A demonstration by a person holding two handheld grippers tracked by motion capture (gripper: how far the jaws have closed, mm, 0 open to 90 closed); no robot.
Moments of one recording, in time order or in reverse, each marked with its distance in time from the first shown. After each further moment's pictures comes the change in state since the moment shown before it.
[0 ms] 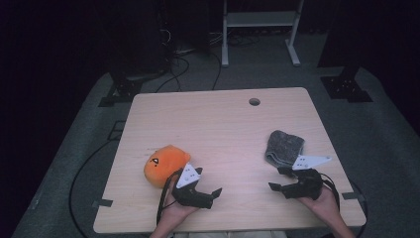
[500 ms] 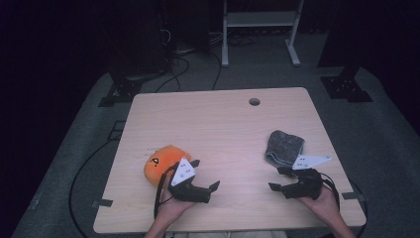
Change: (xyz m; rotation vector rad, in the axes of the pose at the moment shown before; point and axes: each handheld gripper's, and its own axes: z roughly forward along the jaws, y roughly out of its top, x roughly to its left) left arm 0.004 0.023 -0.019 -0.101 0.040 0.040; right arm -0.001 0.000 0.000 -0.001 0.013 0.003
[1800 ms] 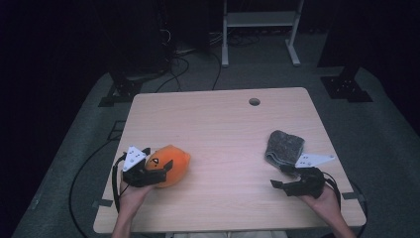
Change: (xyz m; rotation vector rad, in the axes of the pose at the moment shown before) left arm 0.093 -0.018 -0.069 0.010 0.305 -0.145; right arm -0.004 0.000 -0.005 -0.027 -0.034 0.016
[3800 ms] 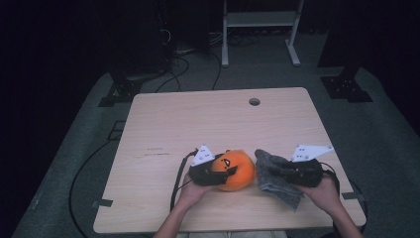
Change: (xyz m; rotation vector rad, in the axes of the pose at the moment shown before) left arm -0.135 0.015 0.108 0.028 -0.446 0.077; right arm 0.016 0.043 -0.012 -0.024 0.043 -0.147
